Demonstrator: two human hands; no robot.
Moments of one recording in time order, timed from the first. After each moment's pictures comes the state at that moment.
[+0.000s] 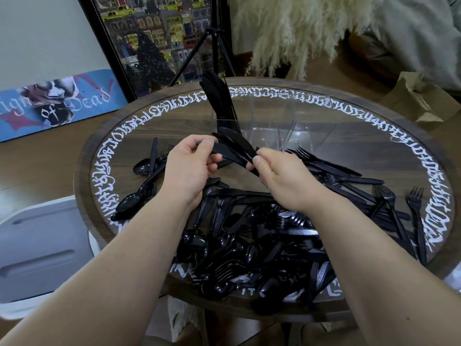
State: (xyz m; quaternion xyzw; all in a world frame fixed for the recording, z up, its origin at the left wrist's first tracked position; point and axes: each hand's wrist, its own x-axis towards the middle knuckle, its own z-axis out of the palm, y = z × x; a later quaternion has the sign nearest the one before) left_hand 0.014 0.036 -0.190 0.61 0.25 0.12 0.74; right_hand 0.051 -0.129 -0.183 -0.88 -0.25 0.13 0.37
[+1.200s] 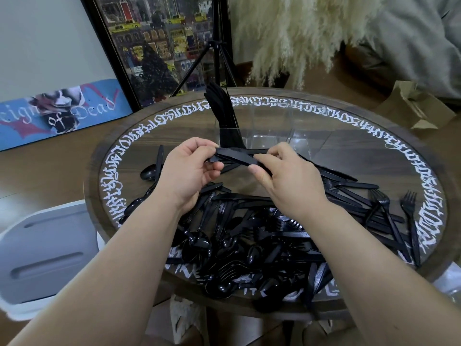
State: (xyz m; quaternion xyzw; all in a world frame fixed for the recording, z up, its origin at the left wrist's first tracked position) left_hand 0.000 0.044 -0.164 0.60 0.21 0.07 0.77; right_hand 0.042 -0.131 -0.187 -0.94 -0.27 -0.10 0.18
